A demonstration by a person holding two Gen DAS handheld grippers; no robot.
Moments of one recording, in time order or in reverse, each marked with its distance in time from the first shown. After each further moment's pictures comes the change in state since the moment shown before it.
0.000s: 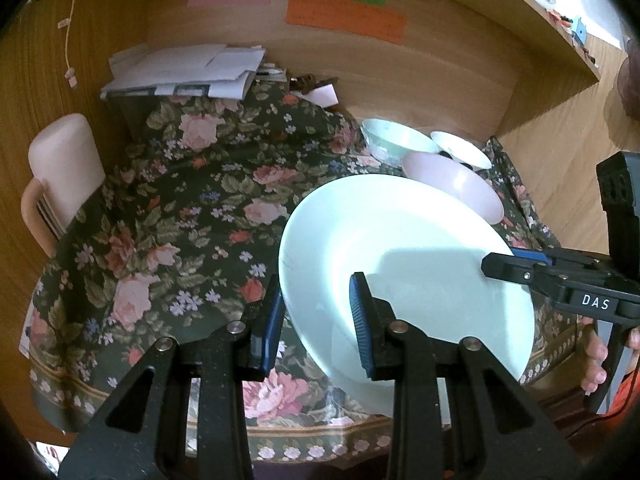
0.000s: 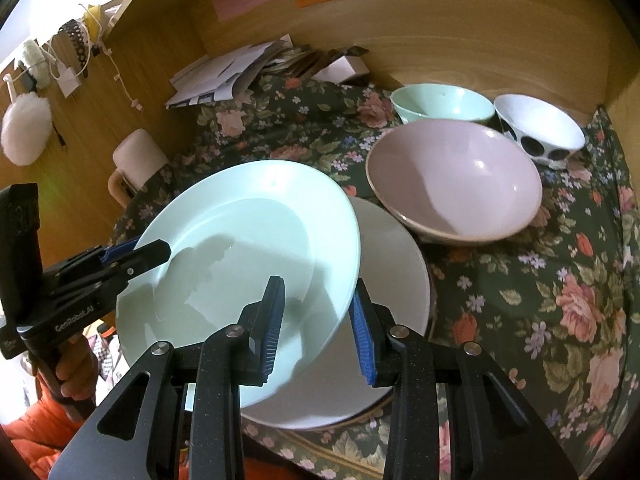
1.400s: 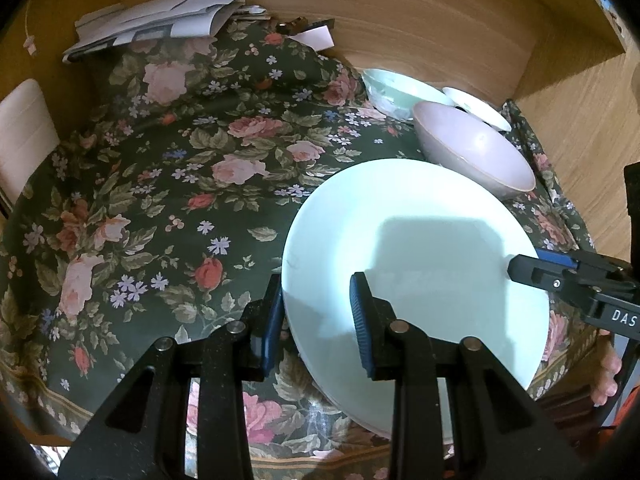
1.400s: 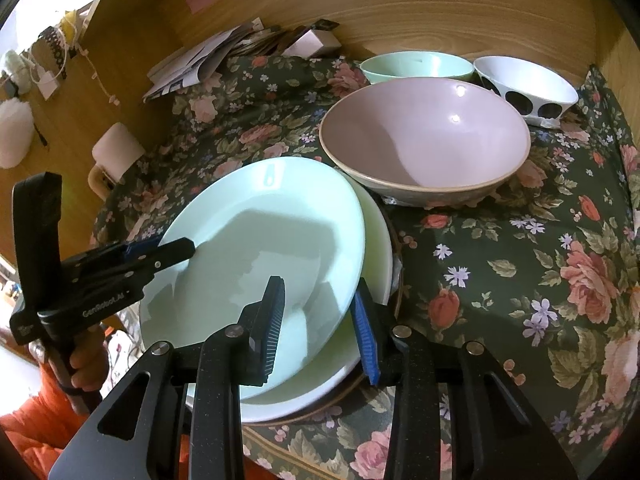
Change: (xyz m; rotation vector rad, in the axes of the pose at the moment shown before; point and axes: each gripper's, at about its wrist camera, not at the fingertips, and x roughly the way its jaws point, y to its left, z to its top) left arm 0.064 -0.012 -0.006 0.010 0.119 0.022; right arm 0.016 -0.030 -0.017 0.030 0.029 0.001
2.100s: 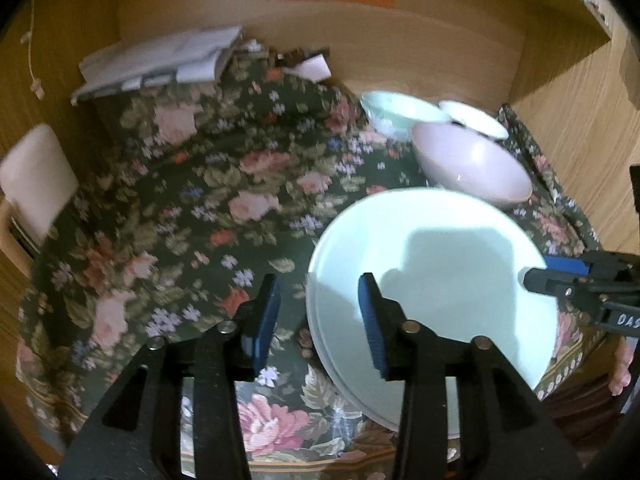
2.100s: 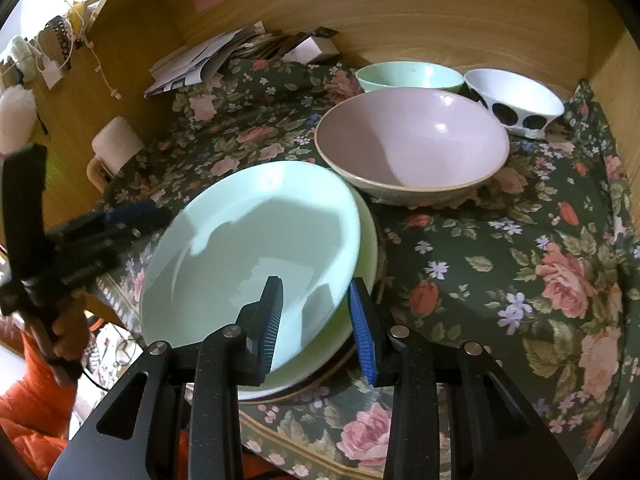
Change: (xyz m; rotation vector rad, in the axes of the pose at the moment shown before) left arm -0.024 0.002 0.009 0.068 -0.085 0.043; right arm -0.020 0.002 -0.004 -0.030 -0.030 -0.075
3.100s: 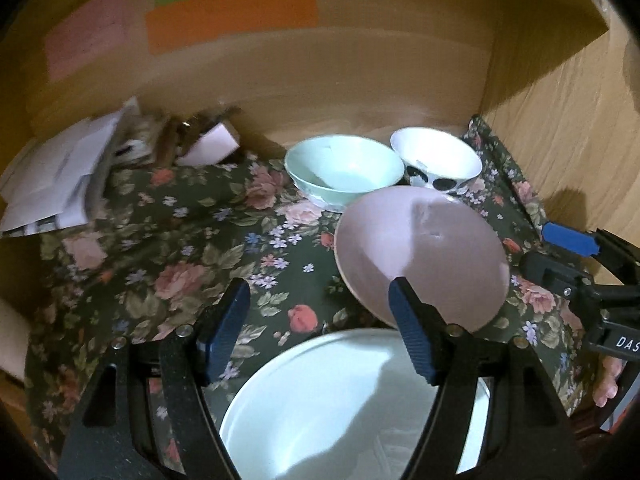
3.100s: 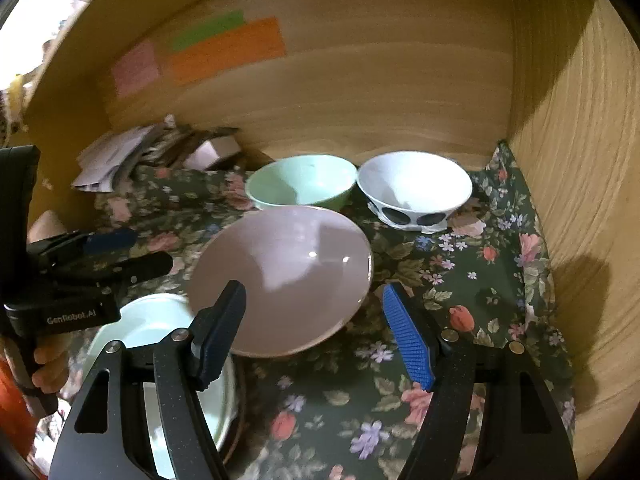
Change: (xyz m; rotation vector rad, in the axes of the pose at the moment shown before) left arm 0.062 -0.082 0.106 0.146 0.014 -0.062; right arm -0.011 -0.069 0.064 0.099 -0.204 -0.204
